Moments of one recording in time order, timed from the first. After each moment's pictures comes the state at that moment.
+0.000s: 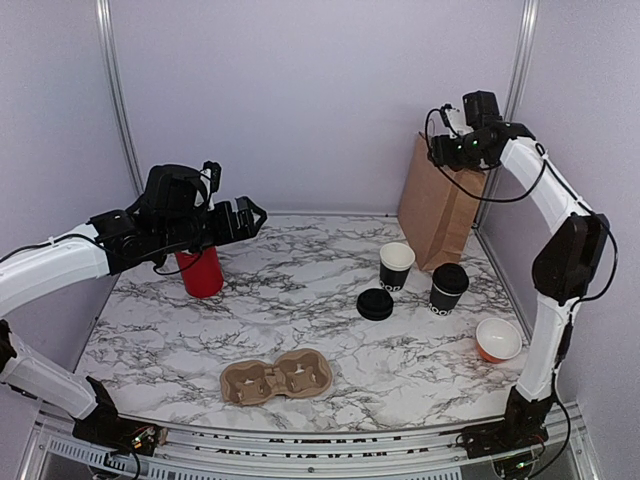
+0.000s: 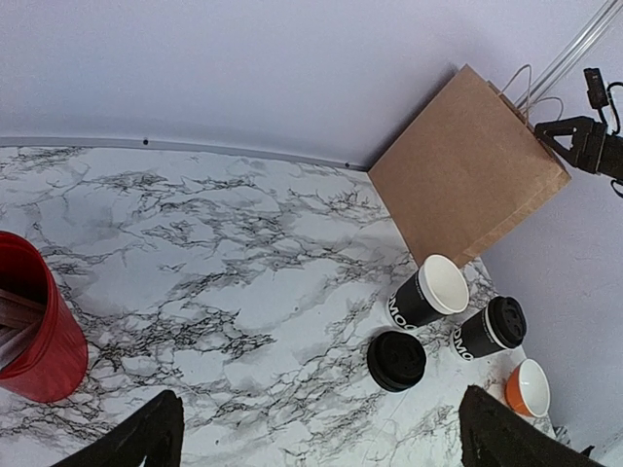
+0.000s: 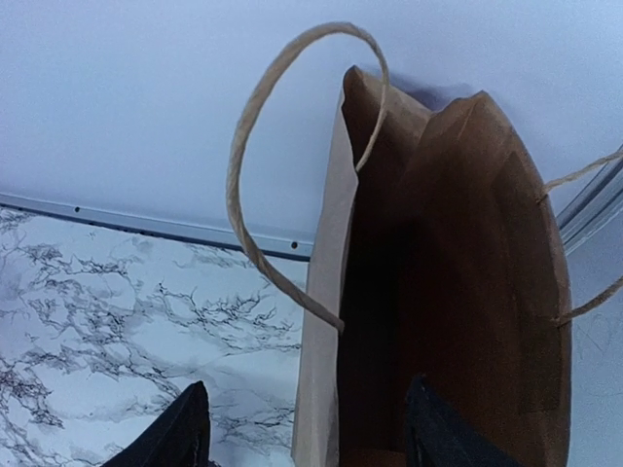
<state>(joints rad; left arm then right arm) -0.75 1.32 1.15 -0.27 -0.17 -0.60 0.18 1.97 2.20 -0.80 0.01 0.00</state>
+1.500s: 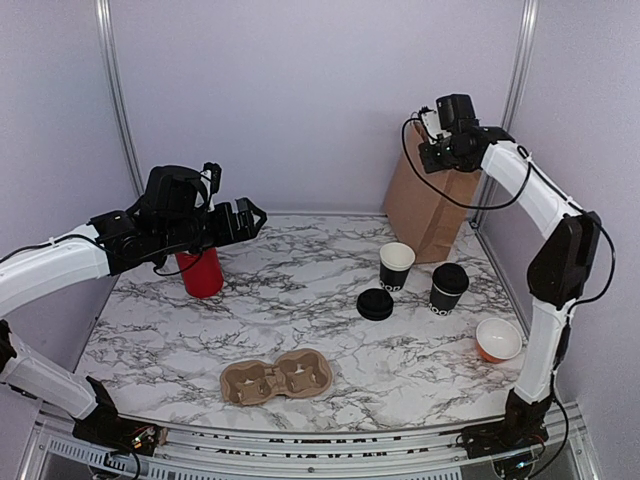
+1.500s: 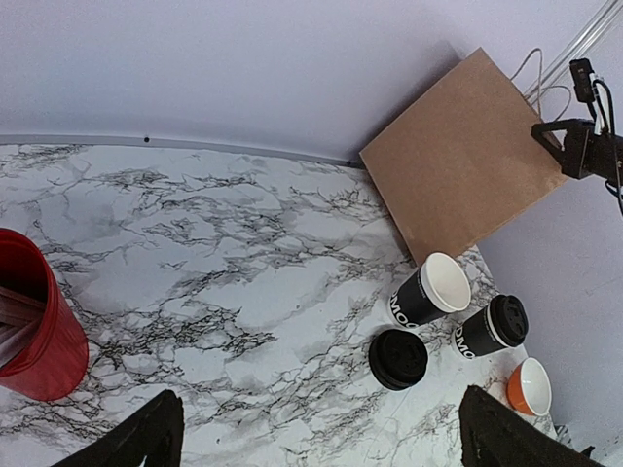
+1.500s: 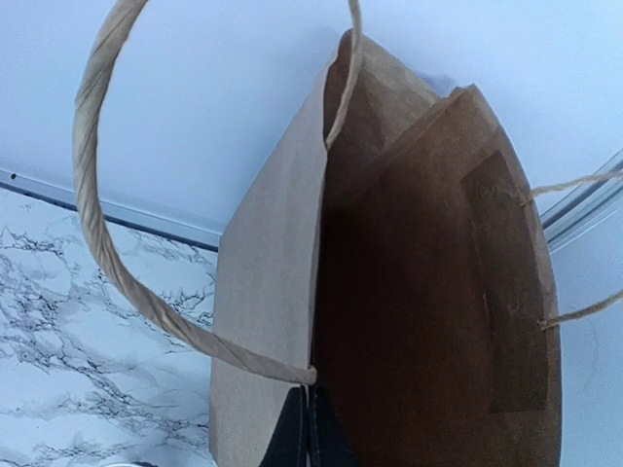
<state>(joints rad) -0.75 1.32 1.15 -0.27 -0.17 -0.60 0.31 1.98 2.16 -0.74 0.29 -0.16</state>
